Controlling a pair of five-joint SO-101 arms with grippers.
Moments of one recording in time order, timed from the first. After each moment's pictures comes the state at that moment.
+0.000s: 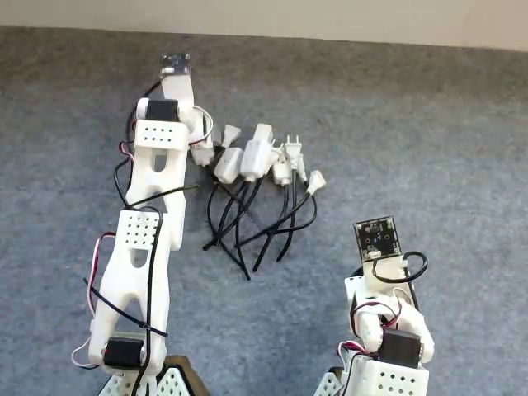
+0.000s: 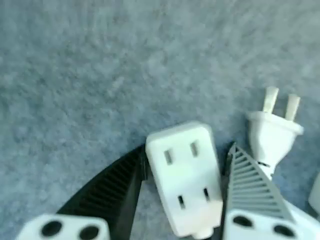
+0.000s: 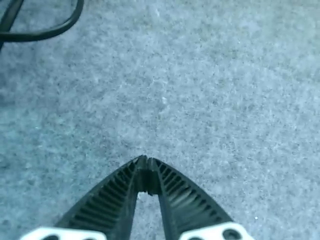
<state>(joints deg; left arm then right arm) -4.4 82.3 -92.8 90.0 10.7 6.8 -104.6 95.2 66.9 25.5</state>
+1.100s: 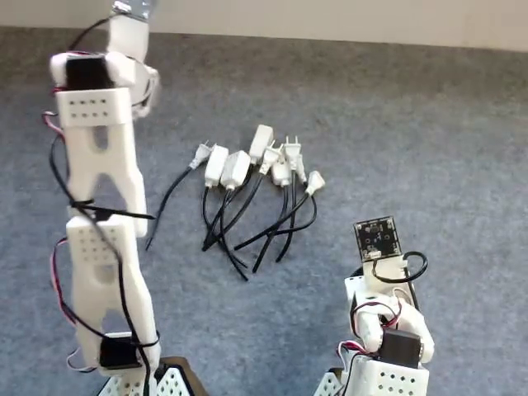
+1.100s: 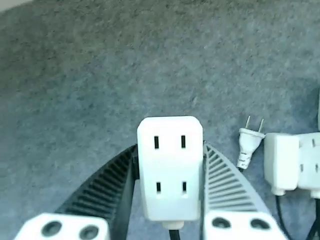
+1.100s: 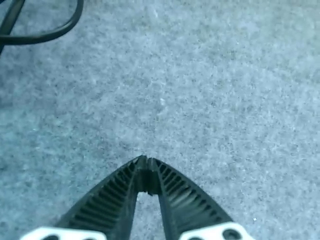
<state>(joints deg) -10.9 46.4 -81.6 100.1 -18.8 6.8 -104.6 95.2 66.9 25.5</state>
